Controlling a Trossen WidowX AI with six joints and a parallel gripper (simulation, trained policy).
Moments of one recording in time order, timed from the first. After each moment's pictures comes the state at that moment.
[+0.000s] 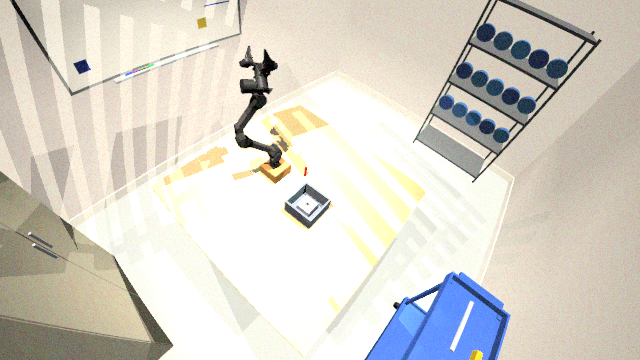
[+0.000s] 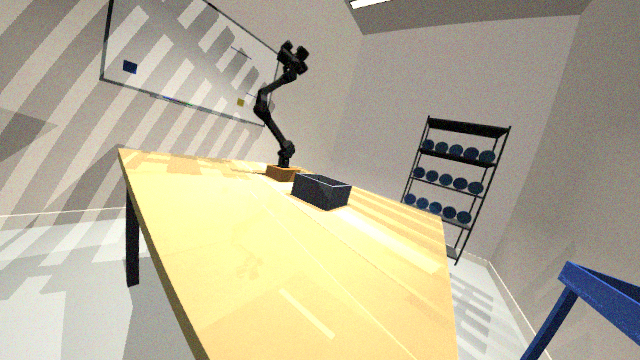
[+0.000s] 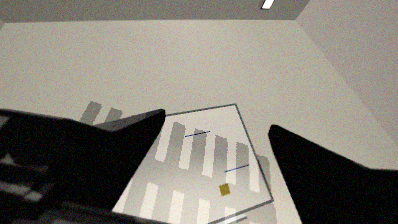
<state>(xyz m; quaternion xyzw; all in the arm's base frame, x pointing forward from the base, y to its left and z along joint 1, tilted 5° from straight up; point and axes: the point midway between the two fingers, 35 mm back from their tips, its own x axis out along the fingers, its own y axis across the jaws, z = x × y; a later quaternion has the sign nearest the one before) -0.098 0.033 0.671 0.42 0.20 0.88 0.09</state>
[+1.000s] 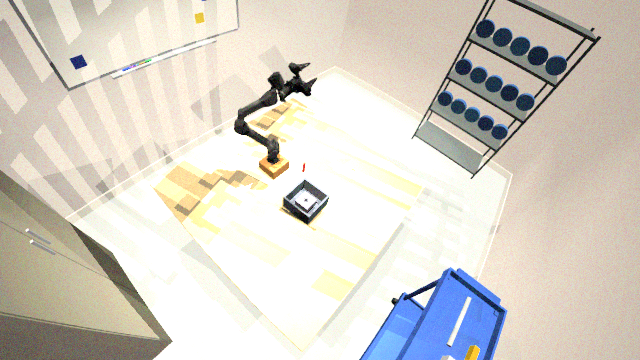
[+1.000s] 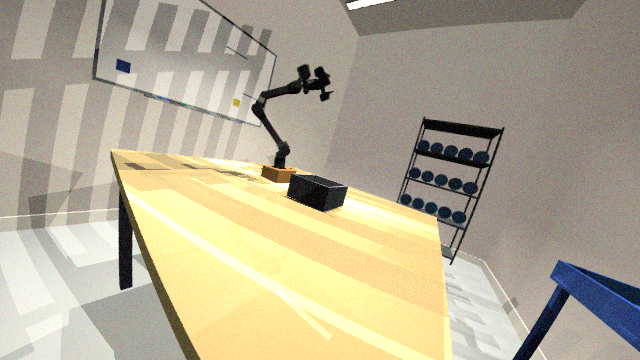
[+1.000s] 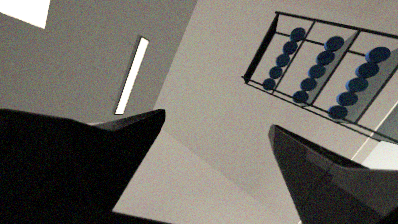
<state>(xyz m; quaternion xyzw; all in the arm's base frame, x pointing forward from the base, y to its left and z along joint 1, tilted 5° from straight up) 0.066 0.214 0.553 0.58 0.30 0.59 0.48</state>
